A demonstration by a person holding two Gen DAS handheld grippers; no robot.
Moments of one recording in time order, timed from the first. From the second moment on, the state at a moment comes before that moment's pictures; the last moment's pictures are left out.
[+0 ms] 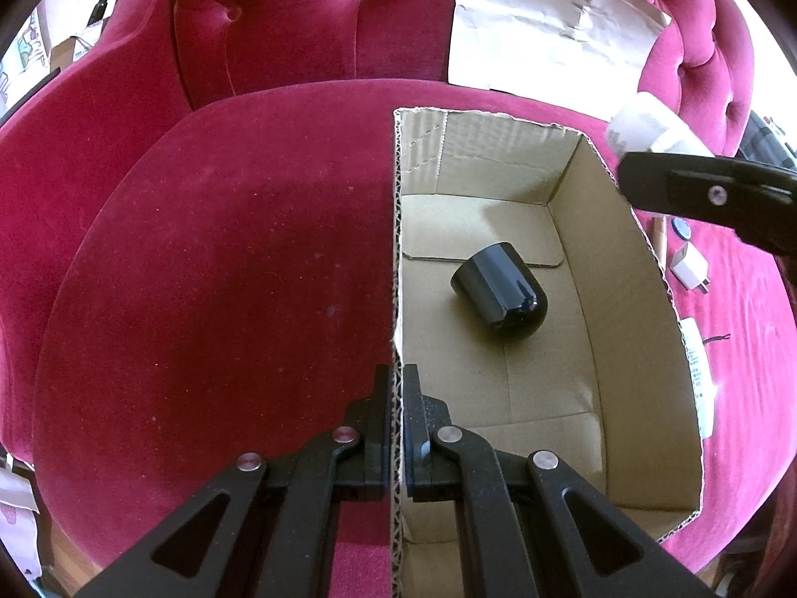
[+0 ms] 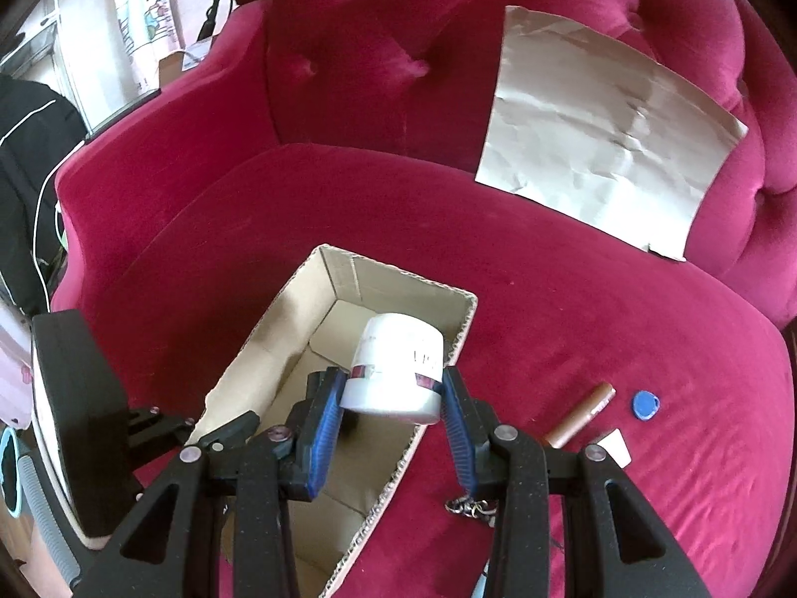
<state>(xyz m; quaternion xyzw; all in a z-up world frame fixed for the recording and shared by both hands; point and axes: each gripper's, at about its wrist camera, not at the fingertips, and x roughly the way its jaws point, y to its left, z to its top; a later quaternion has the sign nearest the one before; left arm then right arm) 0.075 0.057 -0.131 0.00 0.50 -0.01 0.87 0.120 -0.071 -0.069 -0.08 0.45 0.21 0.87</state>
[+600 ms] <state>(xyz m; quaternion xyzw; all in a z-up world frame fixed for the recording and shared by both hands) 0.074 0.058 -0.131 0.00 0.50 -0.01 0.87 0.129 -0.055 -0.076 -0.10 0.45 0.21 0.86</state>
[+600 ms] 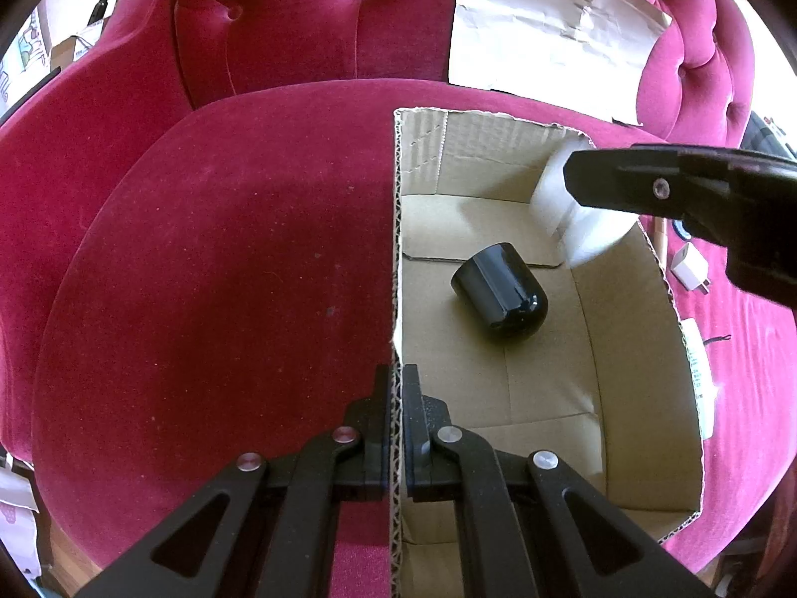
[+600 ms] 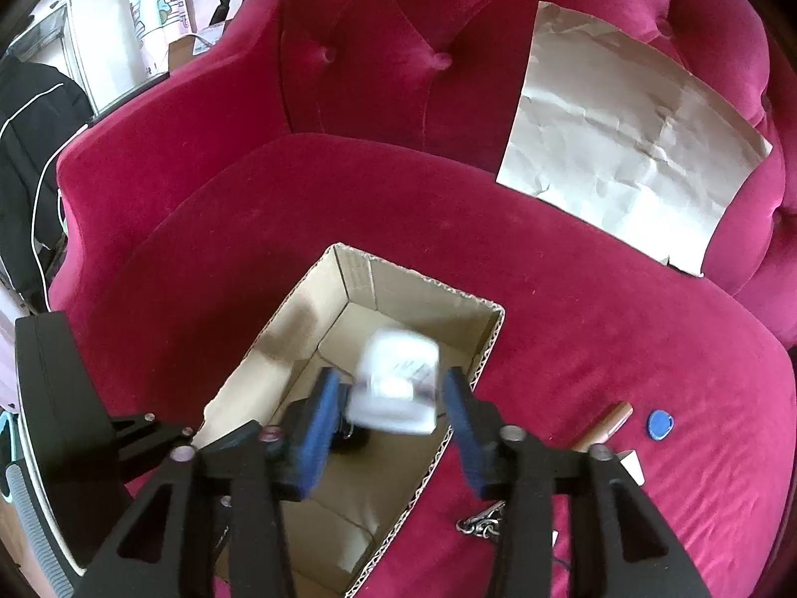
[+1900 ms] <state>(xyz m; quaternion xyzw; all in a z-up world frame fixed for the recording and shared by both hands) 0.074 0.058 -0.130 0.00 0.50 -0.02 0.87 0.096 -0.165 -0.076 -0.05 0.48 0.05 0.87</state>
